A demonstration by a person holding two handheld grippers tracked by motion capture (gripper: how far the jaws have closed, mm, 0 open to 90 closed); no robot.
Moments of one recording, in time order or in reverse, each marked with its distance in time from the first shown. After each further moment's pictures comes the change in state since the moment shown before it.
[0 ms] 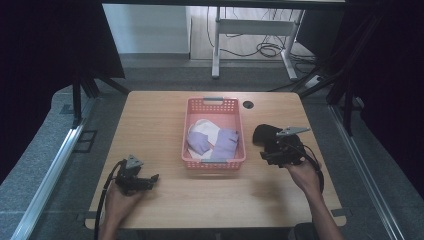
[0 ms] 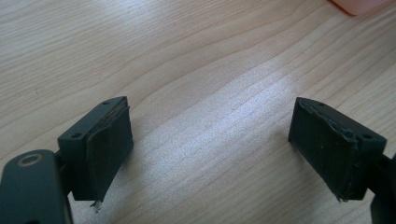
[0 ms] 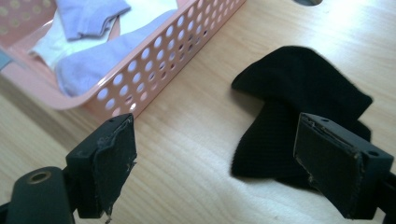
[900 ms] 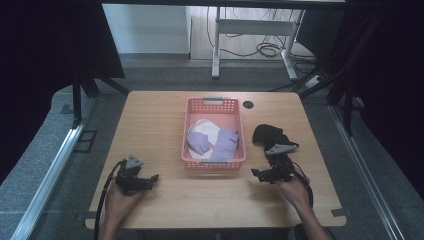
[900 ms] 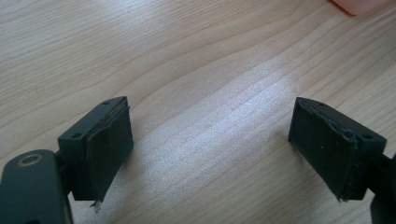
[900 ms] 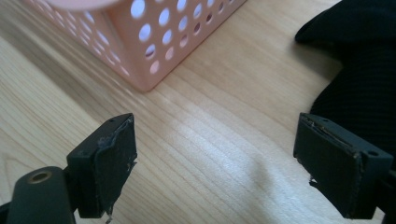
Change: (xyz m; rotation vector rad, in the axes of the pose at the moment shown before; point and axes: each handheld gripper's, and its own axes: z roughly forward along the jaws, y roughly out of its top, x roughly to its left) left arm 0.000 0.000 0.000 0.002 0.001 0.001; right arm 0.028 -0.045 0.036 0.029 0.064 -0.034
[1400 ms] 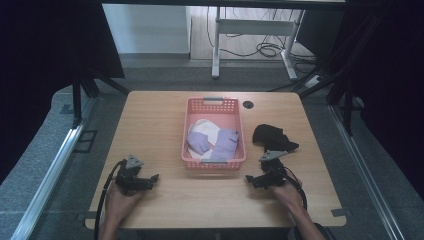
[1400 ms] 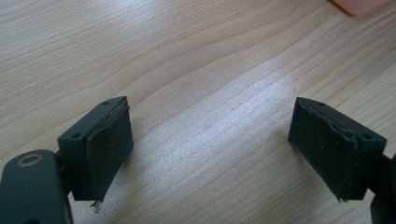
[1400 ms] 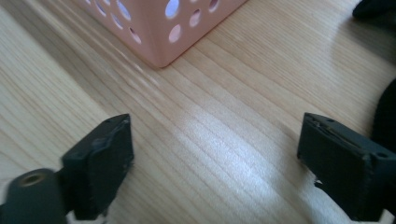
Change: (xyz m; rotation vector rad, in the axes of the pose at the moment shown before) left arm 0.000 0.000 0.000 -0.001 -0.001 0.000; right arm 0.009 -0.015 0.028 0.021 0.040 -0.050
